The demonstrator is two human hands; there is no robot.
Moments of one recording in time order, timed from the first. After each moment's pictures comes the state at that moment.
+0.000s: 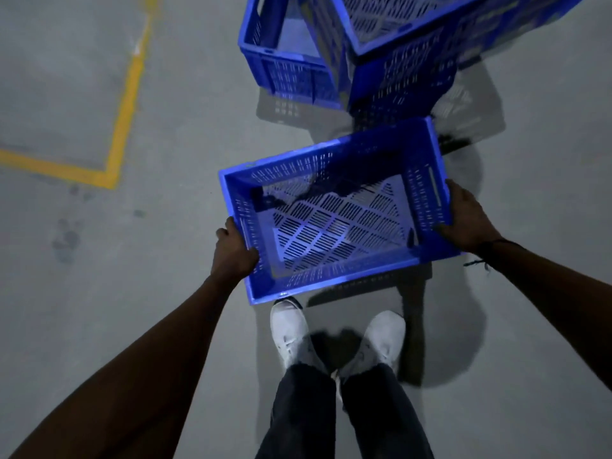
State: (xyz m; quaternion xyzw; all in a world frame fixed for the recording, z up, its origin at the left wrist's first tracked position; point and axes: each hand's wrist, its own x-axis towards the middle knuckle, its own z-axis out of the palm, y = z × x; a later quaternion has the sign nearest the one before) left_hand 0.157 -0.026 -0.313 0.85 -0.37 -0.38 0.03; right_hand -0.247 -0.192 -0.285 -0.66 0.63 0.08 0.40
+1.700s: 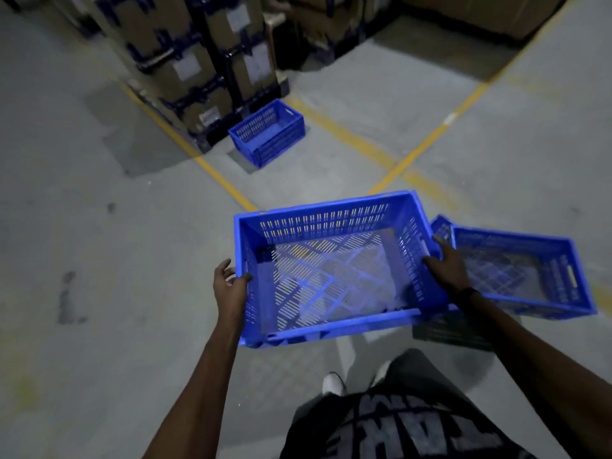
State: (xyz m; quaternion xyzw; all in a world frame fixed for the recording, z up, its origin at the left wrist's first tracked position) left_hand 0.363 0.221 0.360 0.78 0.08 -0.20 0.58; right_hand 0.110 -0.130 0.333 -0.73 0.53 -0.08 0.42
